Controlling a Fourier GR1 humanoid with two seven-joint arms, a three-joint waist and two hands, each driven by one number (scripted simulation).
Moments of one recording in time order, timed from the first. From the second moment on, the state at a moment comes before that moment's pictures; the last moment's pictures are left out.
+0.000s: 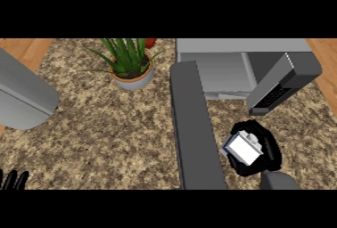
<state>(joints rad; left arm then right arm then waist) 0.71 0.02 0.02 -2.17 0.14 -0.19 -0.37 -0.11 -0.06 -0.07 -1.08 -0.08 0.32 -0.64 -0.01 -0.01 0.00</state>
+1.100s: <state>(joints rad) 0.72 0.06 0.18 -2.14 0.26 -0.30 -0.36 -0.20 -0.02 0.16 -1.44 -0.10 -0.18 -0.29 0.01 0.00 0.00</state>
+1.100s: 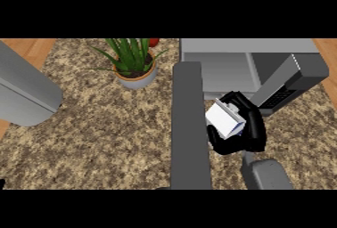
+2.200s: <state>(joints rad) 0.59 0.09 0.27 -2.00 0.27 -0.37 -0.35 -0.77 -0.07 -0.14 -0.44 -0.09 -0.25 -0.72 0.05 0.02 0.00</state>
